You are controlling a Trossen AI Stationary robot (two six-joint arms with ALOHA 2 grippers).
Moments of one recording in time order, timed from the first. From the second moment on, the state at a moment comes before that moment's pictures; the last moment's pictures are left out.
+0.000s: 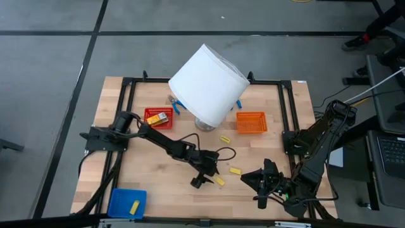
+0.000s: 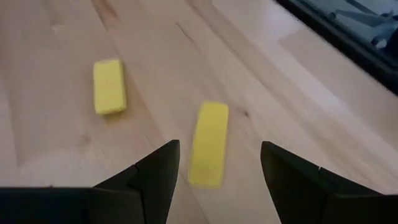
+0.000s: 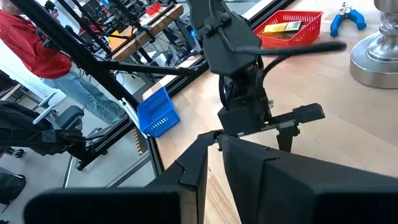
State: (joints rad) left arm -0.26 2.07 1.21 0.18 0.21 0.16; right arm 1.02 1.45 1.06 -0.34 1.09 1.28
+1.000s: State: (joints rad) left arm -0.25 2.16 1.21 0.27 0.20 0.15; right arm 1.02 1.45 1.06 -0.34 1.08 1.27
